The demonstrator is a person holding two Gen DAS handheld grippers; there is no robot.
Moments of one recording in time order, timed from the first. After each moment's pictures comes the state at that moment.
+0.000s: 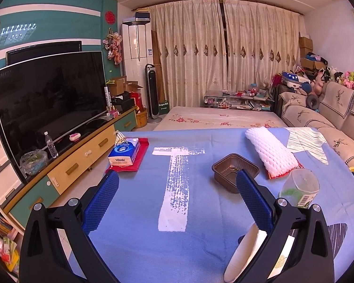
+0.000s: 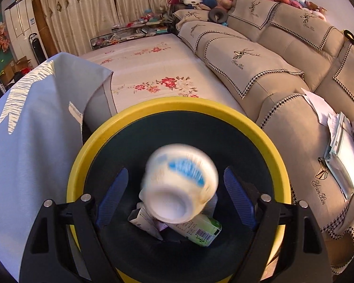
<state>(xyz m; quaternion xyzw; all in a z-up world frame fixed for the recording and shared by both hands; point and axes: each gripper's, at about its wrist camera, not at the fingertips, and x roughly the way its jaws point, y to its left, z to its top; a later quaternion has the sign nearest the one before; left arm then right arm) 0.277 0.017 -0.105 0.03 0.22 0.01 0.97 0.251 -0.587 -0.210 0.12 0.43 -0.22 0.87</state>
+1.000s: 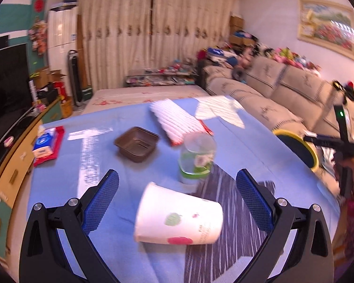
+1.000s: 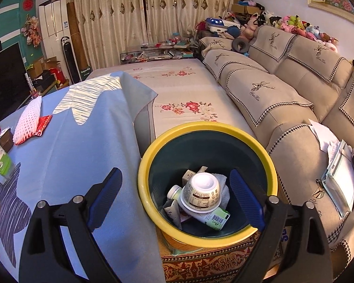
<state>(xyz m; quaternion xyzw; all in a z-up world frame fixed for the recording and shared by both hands) 0.242 -0.036 -0.105 0.05 0.30 -0.24 0.92 0.203 -0.511 -0.139 0.07 0.38 -0.16 0.91</state>
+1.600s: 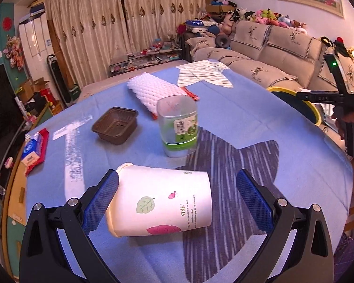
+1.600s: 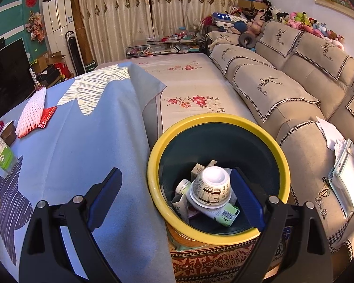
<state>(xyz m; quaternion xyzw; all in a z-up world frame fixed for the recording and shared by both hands) 0.240 -0.065 -0.134 0.15 0.34 -0.25 0.90 0.211 -0.501 -0.155 0.08 0.39 -0.14 0.91</state>
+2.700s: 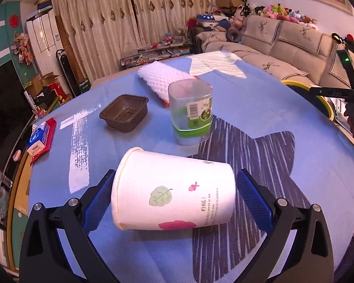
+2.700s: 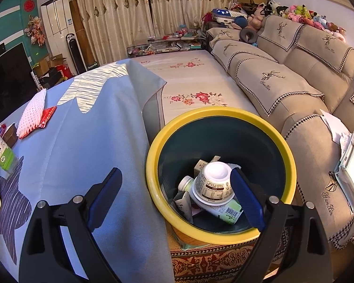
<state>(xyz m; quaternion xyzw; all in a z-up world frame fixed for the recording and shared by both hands) 0.245 -0.064 -0.151 0.15 0.35 -0.22 0.89 0.208 -0.508 -0.161 0.10 0.39 -0.13 0.91</state>
